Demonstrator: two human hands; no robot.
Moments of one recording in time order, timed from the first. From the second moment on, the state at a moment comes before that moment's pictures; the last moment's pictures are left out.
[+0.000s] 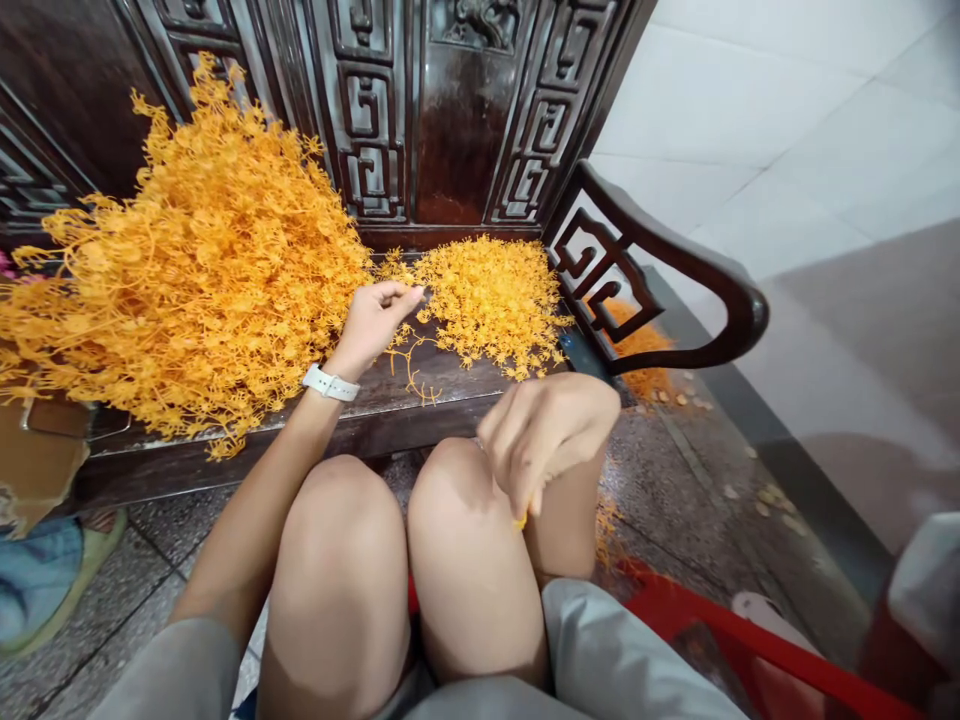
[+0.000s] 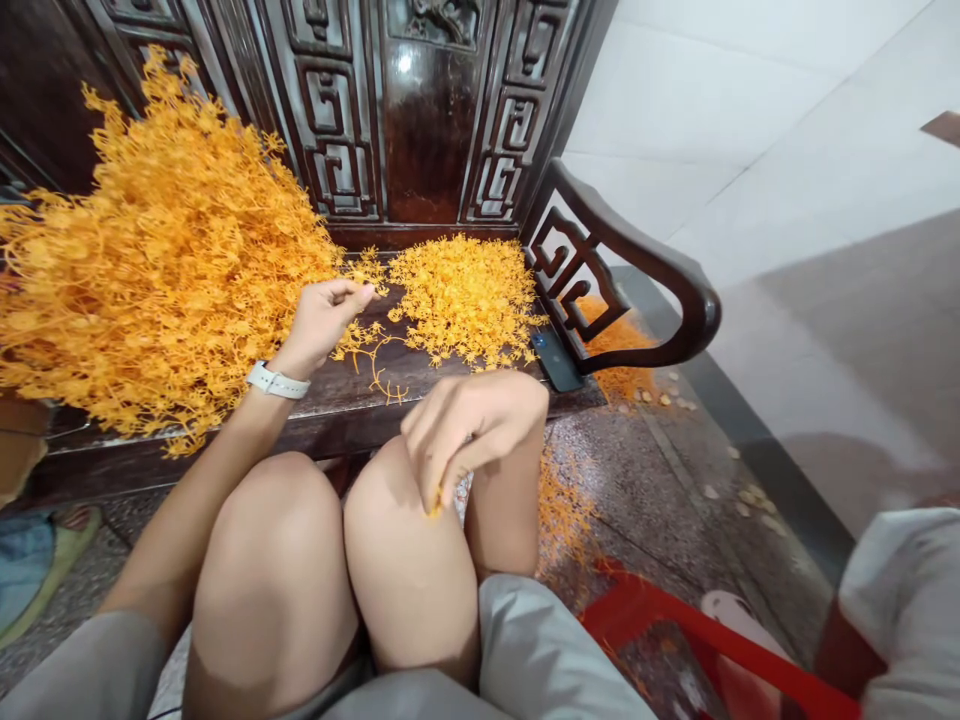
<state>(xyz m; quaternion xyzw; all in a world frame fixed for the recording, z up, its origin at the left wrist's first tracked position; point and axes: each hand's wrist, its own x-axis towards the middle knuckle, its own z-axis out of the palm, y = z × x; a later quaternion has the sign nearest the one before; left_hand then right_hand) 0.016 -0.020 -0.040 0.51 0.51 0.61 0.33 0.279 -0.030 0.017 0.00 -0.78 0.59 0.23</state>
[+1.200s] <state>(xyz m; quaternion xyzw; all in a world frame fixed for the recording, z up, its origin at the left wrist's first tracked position) 0.012 -0.016 -0.052 0.59 0.58 0.48 0.29 0.282 -0.050 0.029 0.02 -0.75 0.53 0.38</state>
